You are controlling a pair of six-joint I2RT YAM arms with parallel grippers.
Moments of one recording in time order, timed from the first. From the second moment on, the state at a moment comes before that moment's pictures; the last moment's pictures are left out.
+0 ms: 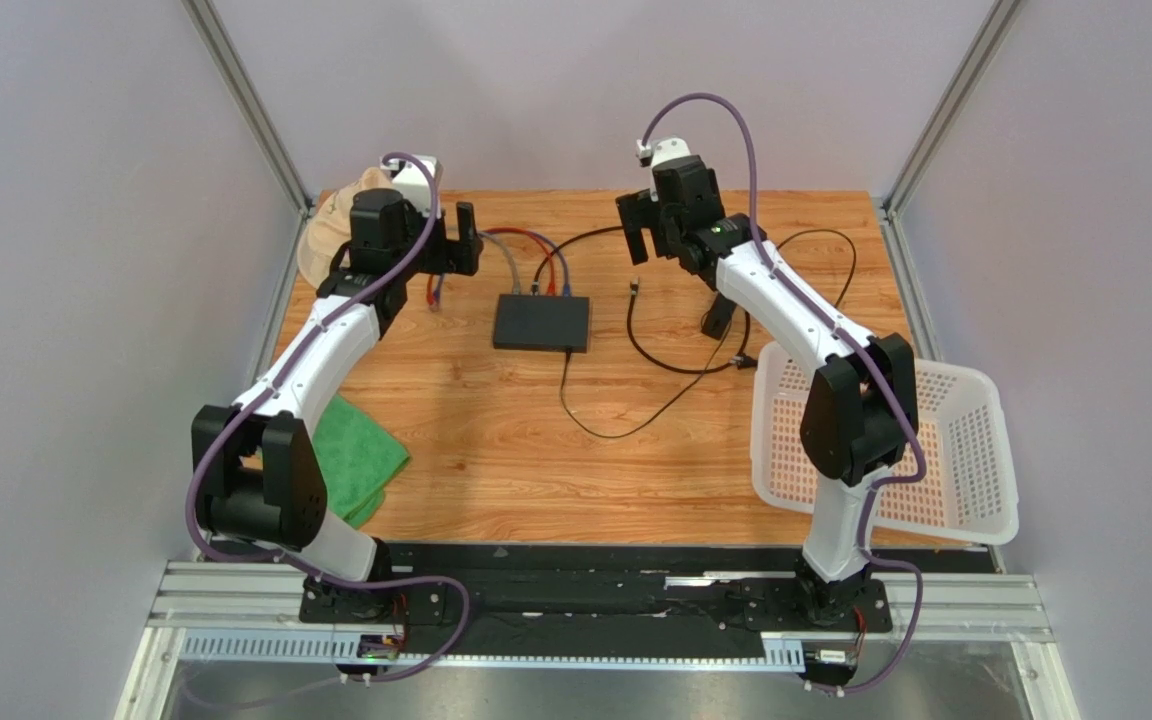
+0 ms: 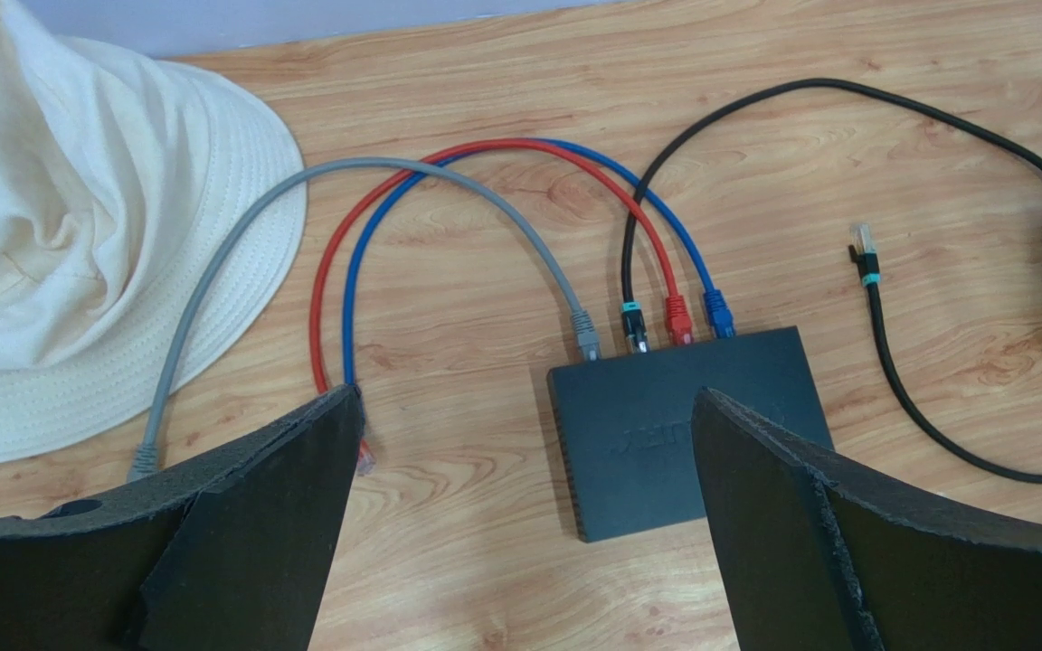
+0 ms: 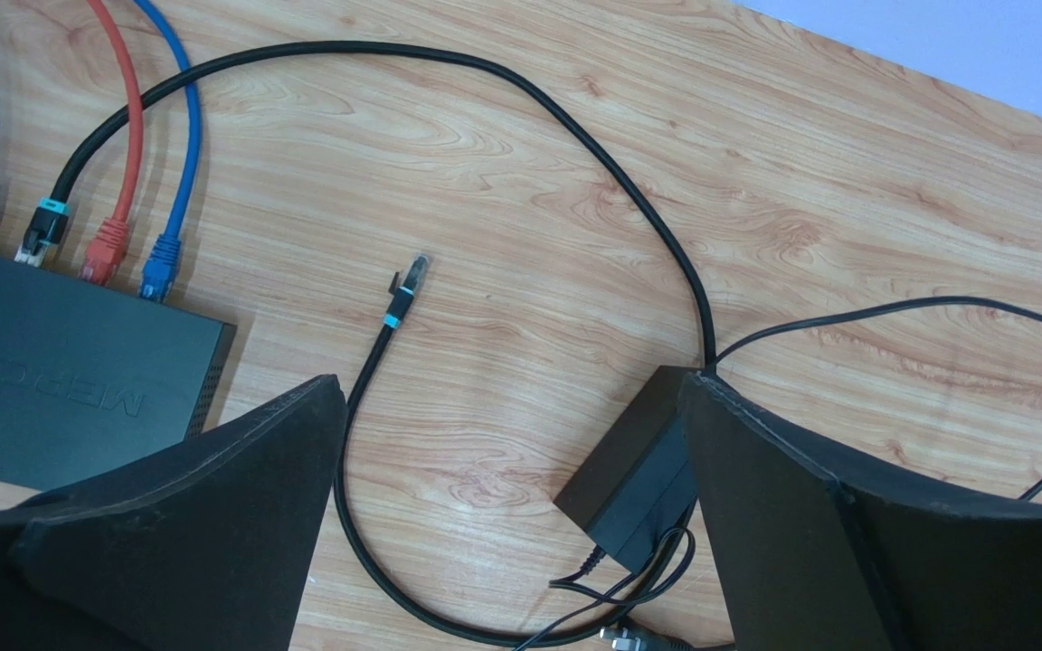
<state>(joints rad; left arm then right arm) -0.16 1.52 1.22 -0.07 0.13 -0.06 0.46 1.90 1.74 -0.44 0.30 -0.02</state>
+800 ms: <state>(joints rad) -0.16 1.52 1.16 -0.08 0.16 -0.09 0.47 1.77 1.42 -0.58 0.31 -0.15</state>
